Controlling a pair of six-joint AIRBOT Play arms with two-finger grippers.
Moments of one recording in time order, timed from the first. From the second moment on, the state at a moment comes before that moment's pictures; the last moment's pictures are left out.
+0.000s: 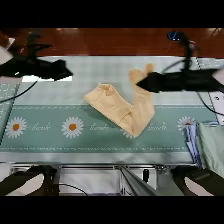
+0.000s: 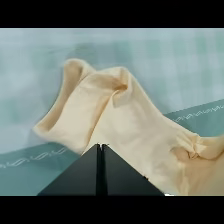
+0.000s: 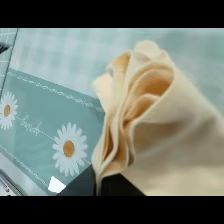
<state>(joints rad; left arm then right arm) -0.02 -1.12 1.16 0.93 -1.10 -1.40 0.29 -1.14 1.18 -0.80 1.00 1.46</state>
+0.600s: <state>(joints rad) 0.12 -0.68 0.65 0.95 -1.02 -1.37 0.49 -1.90 1.72 -0.61 0.99 1.48</state>
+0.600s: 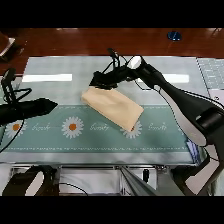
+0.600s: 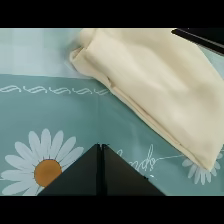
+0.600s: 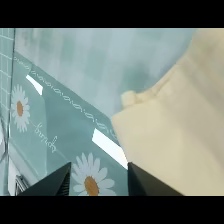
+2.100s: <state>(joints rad) 0.12 -0.72 0.51 0.86 -0.94 -1.37 0.22 -1.17 0.47 -0.54 0.65 1.57</state>
